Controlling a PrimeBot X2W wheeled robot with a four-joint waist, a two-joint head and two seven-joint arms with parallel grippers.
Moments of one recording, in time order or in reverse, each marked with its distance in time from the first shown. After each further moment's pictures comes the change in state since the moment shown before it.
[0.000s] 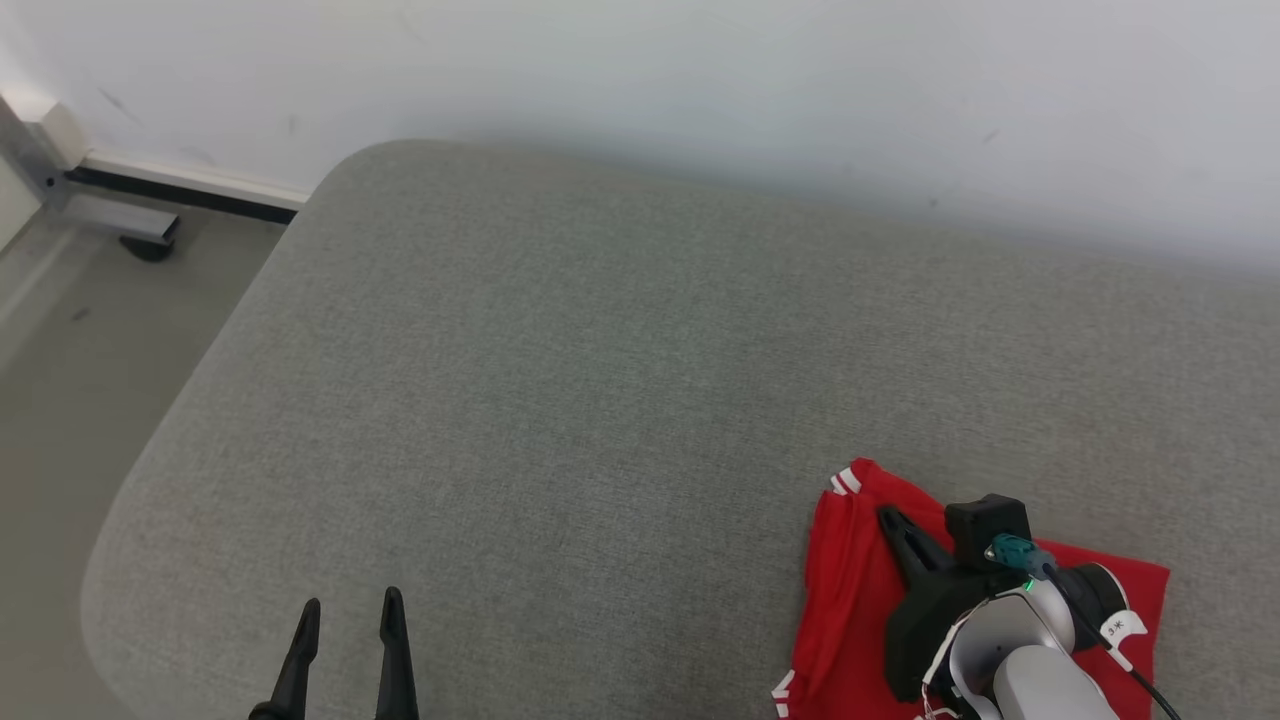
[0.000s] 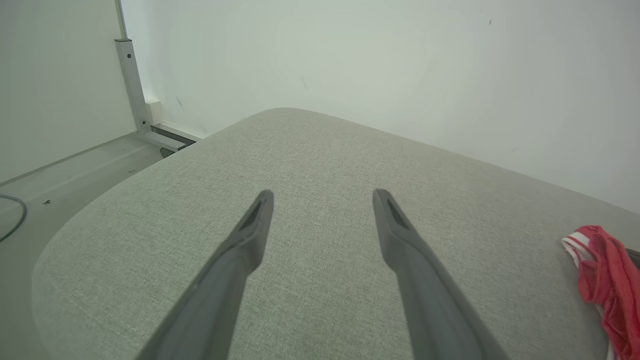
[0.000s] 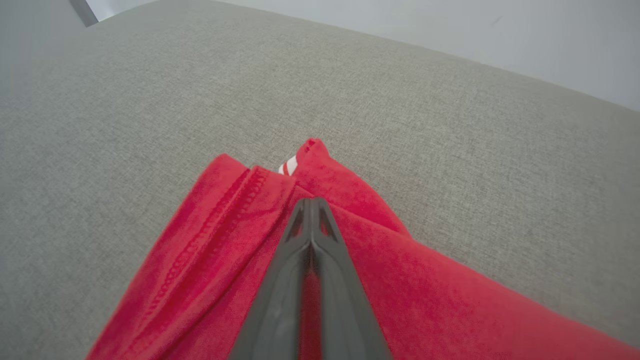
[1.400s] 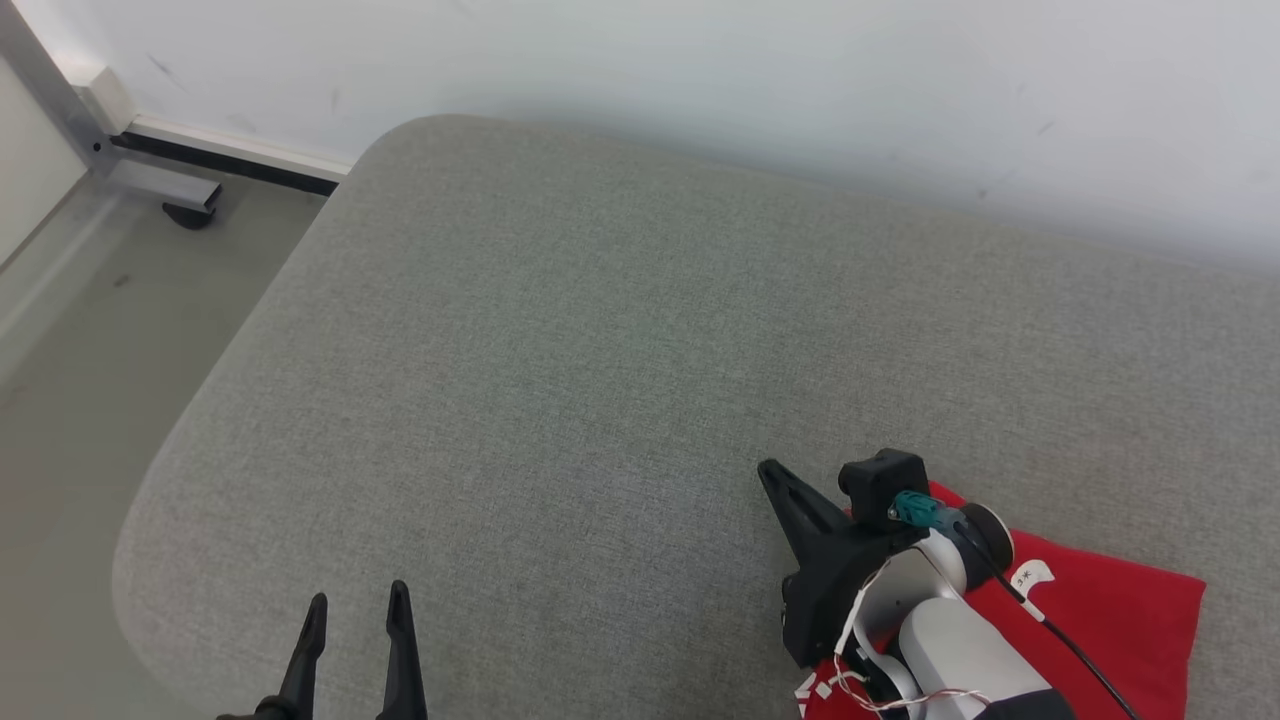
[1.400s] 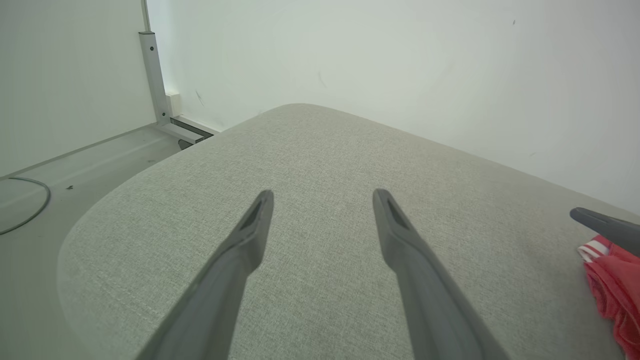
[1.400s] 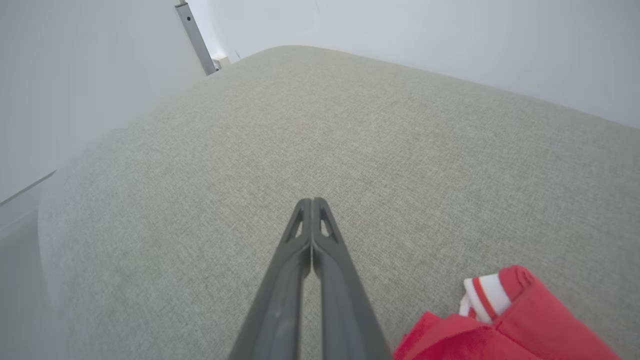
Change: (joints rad) left arm -0.013 0.000 -0.026 0.001 -0.024 0.025 0.000; right arm -0.128 0.037 0.229 0.040 0.161 0.000 -0.041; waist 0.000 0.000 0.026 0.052
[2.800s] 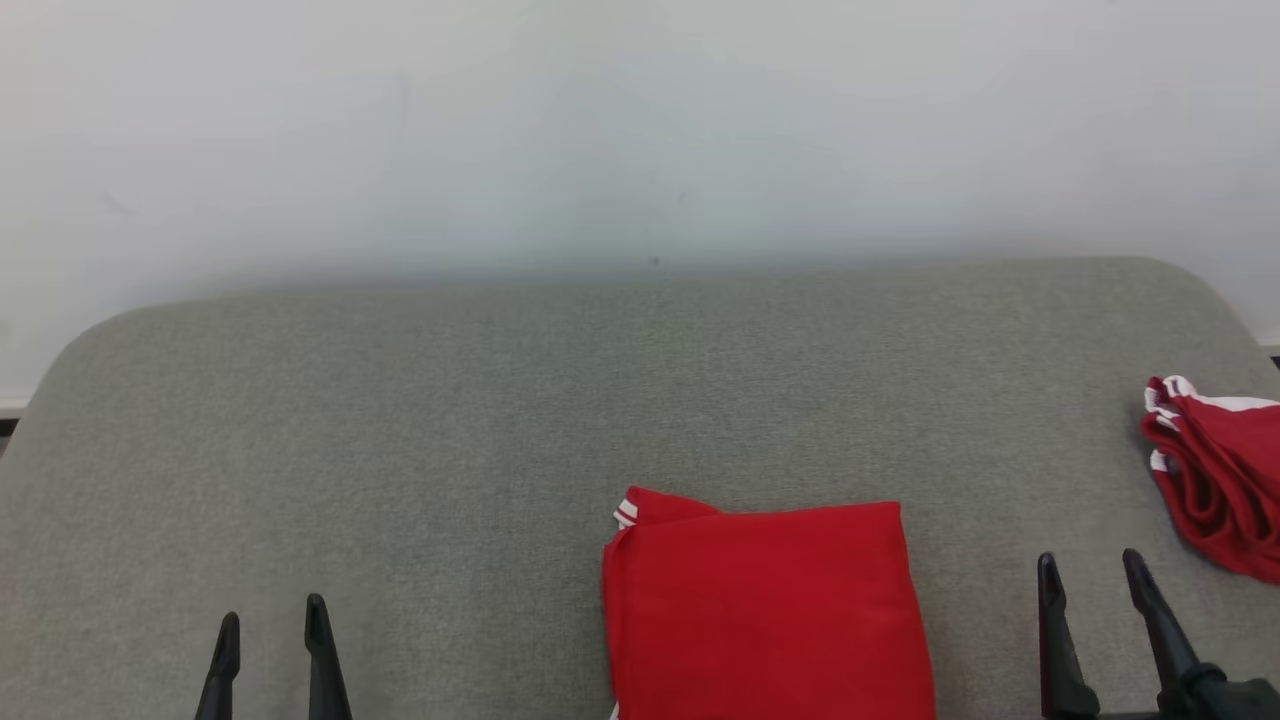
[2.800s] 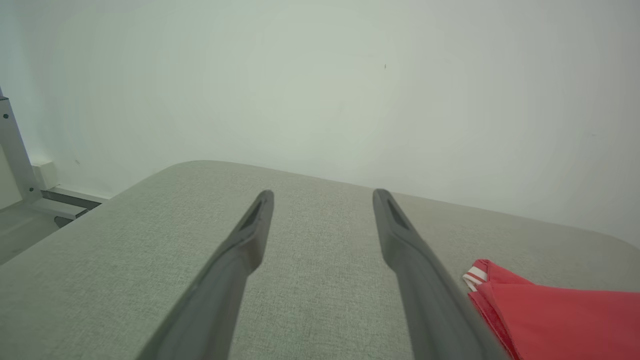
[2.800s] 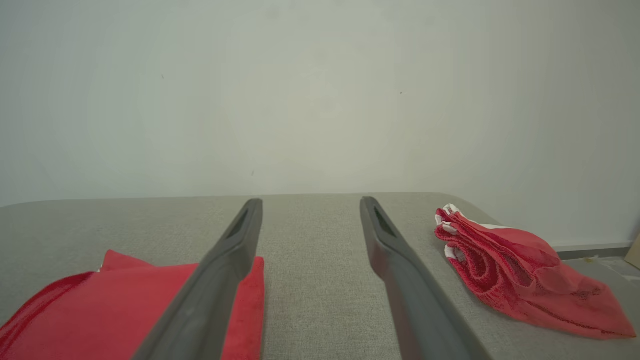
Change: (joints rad) left arm 0.062 0.000 0.118 -0.091 0.045 0.005 0.000; right arm 0.572 -0.025 -0.480 -0.605 -0.155 0.000 -0.250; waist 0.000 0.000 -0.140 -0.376
